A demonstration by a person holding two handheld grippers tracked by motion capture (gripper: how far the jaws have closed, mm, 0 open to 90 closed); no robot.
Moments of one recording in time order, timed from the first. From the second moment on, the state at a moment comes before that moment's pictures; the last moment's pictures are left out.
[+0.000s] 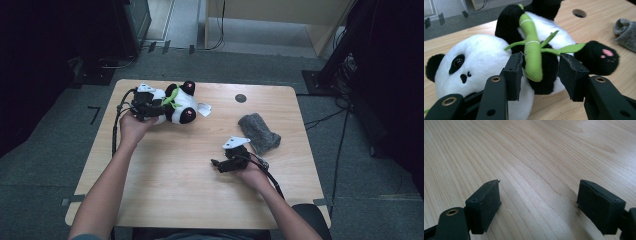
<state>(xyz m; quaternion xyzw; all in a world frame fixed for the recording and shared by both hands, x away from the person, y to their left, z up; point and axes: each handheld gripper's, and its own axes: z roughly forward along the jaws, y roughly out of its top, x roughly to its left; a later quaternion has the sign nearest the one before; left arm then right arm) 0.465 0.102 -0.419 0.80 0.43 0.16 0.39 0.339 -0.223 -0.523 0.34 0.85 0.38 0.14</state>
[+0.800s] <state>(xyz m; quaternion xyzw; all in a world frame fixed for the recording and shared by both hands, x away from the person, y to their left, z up) 0.463 0.100 -0.410 0.76 0.45 0.14 0.44 0.341 -0.223 -0.523 0.34 0.85 0.38 0.14</state>
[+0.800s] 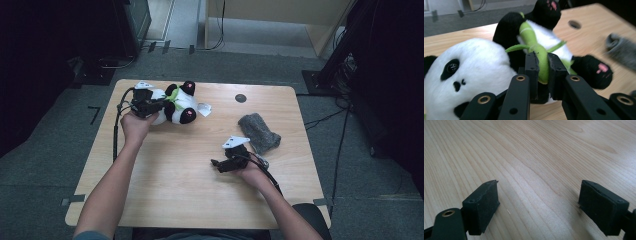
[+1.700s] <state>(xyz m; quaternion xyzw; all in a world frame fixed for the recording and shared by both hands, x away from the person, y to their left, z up) 0.396 0.059 -0.385 0.79 0.40 0.09 0.46 0.347 -0.233 -0.505 0.39 0.83 0.36 0.15</state>
